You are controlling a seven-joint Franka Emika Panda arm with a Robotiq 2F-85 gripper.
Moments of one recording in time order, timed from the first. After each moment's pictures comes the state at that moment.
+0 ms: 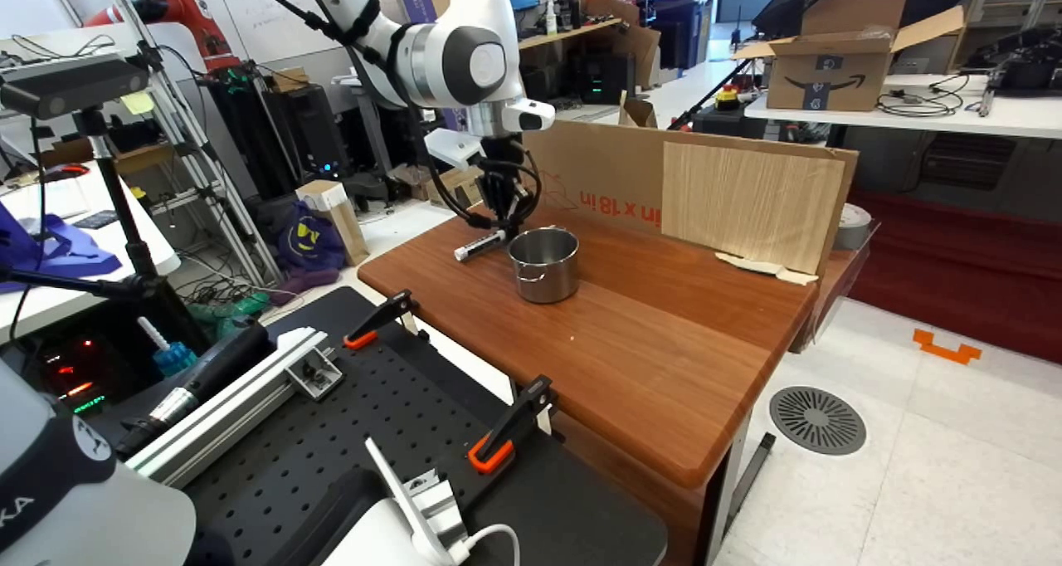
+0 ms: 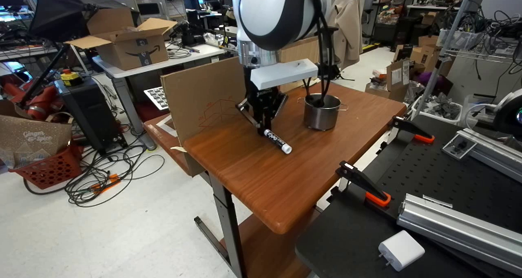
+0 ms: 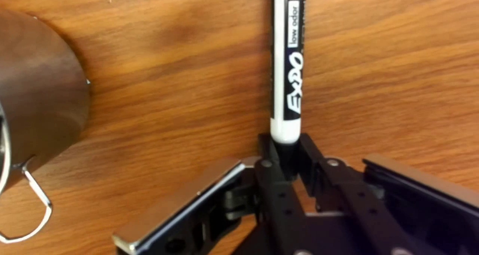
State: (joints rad) arm 0.22 0.61 0.05 -1.99 -0.05 2.57 0.44
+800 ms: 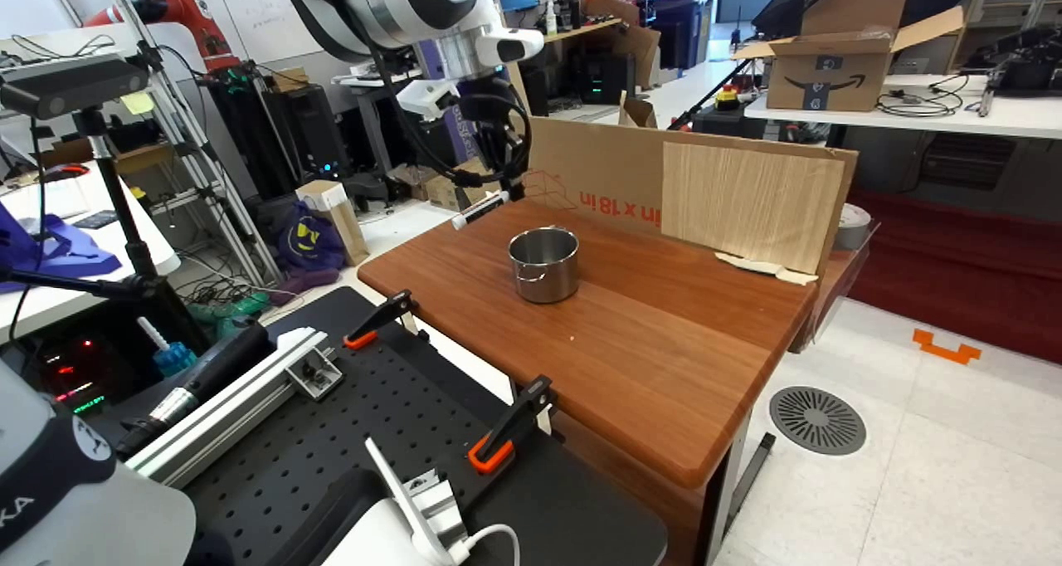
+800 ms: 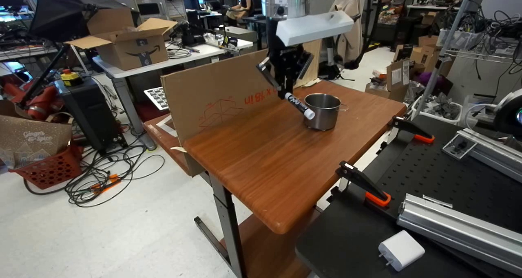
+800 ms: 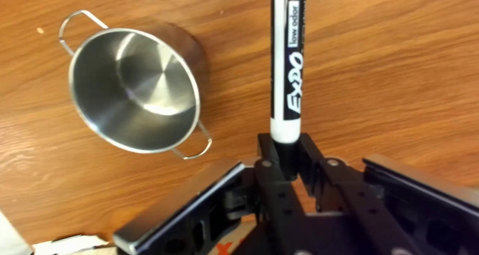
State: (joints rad) arm 0.30 0.29 -0.07 -2.24 -0.21 2.59 0.61
